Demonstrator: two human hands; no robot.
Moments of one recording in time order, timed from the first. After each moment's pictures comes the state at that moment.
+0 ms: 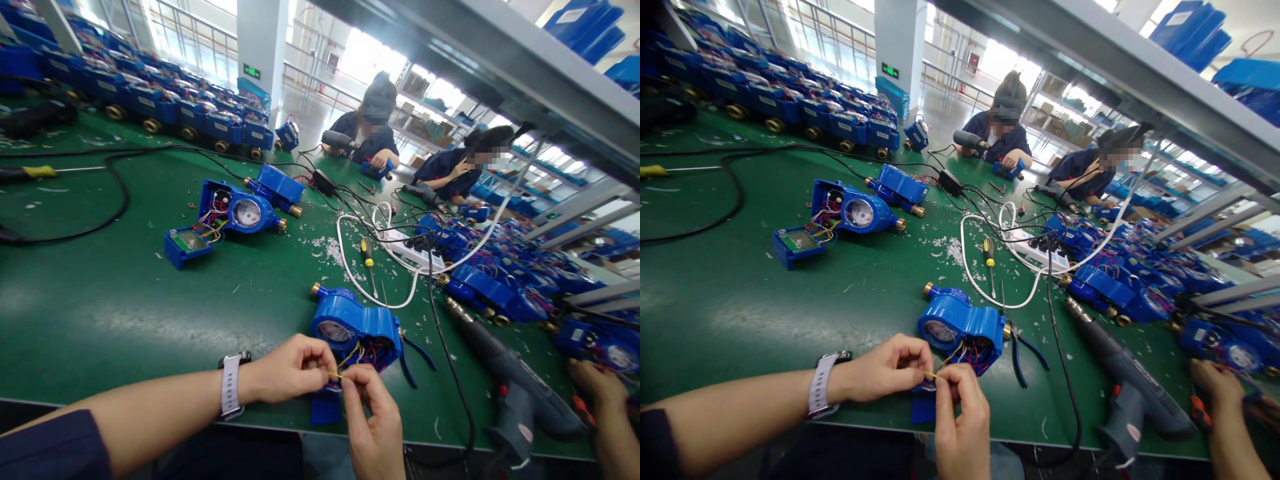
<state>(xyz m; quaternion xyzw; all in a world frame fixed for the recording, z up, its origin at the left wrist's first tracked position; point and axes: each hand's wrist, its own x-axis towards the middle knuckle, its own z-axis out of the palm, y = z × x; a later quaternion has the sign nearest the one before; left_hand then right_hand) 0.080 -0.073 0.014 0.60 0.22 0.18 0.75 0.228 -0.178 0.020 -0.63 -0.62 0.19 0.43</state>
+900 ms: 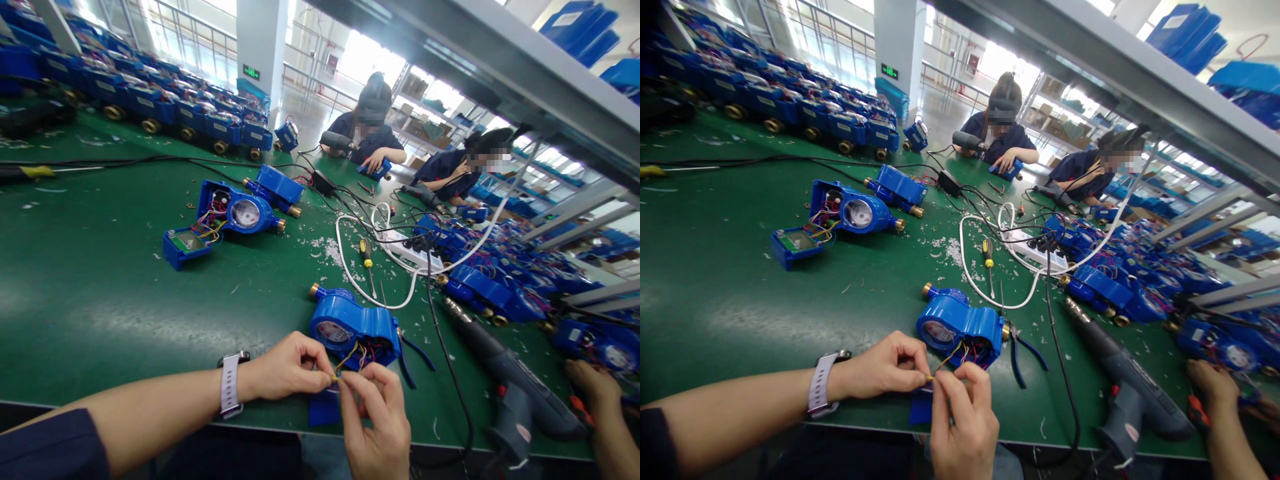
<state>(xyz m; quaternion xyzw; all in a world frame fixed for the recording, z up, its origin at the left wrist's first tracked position) 0.082 -0.072 0.007 0.59 0.25 0.18 0.75 0.230 -0.182 0.022 -0.60 -0.69 0.00 0.40</state>
